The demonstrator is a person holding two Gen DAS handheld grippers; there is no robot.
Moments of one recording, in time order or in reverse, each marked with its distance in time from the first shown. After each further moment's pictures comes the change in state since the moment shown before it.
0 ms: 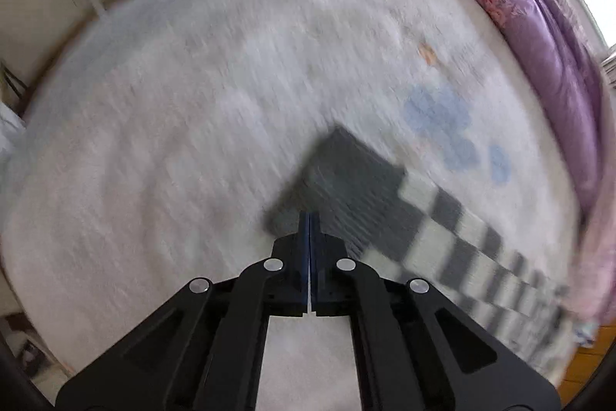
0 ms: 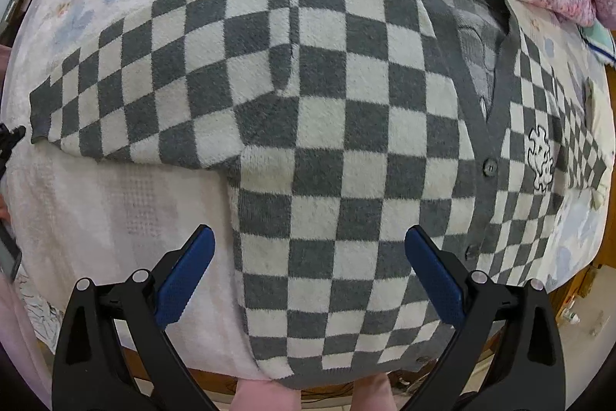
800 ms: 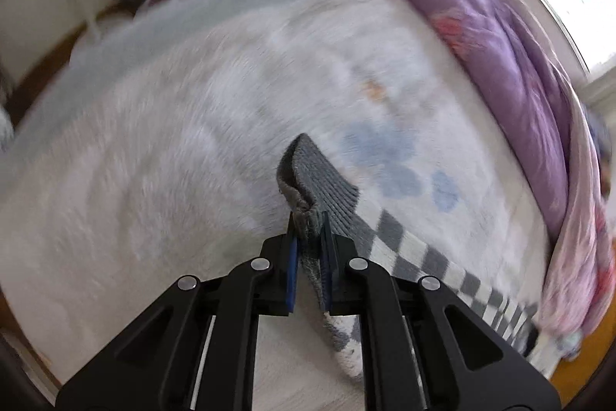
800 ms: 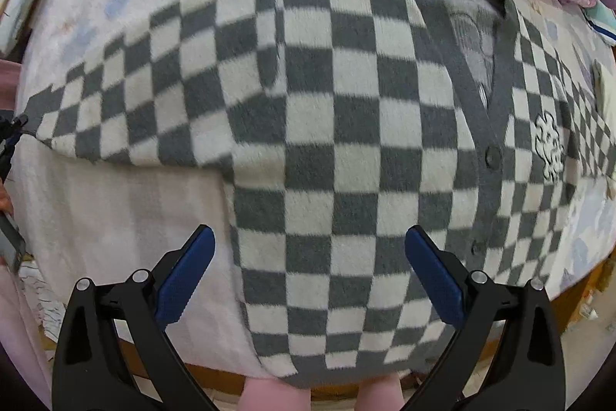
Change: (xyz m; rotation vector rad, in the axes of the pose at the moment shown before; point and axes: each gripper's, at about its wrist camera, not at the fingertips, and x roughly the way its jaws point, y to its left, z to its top) left arm -0.055 -0.047 -0.013 0.068 -0.211 -0.030; right arm -0.007 -0.020 0.000 0.033 -0.036 0.081
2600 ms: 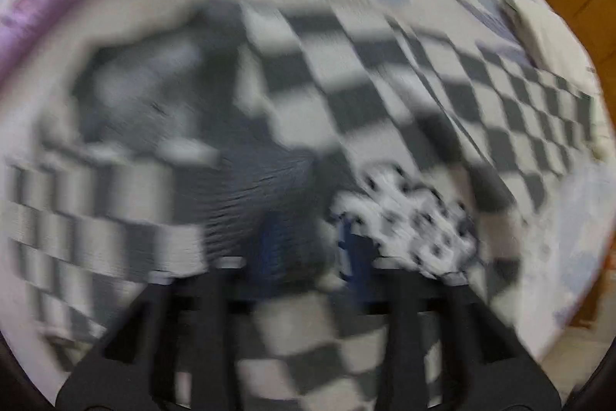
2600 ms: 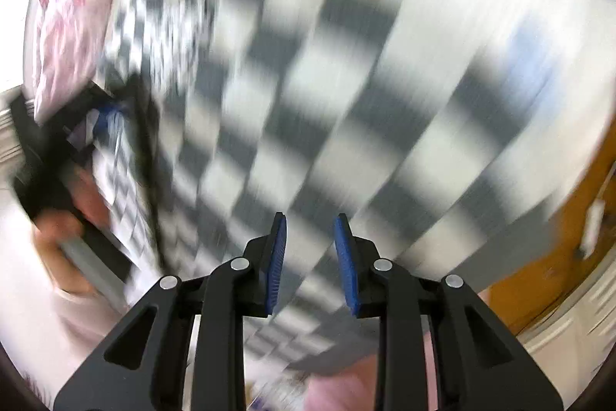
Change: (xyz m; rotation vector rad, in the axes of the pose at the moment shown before) left arm 0.045 -0.543 -0.550 1.094 0.344 -0.195; right arm 0.033 -0.500 -0.214 1.007 -0.014 0.516
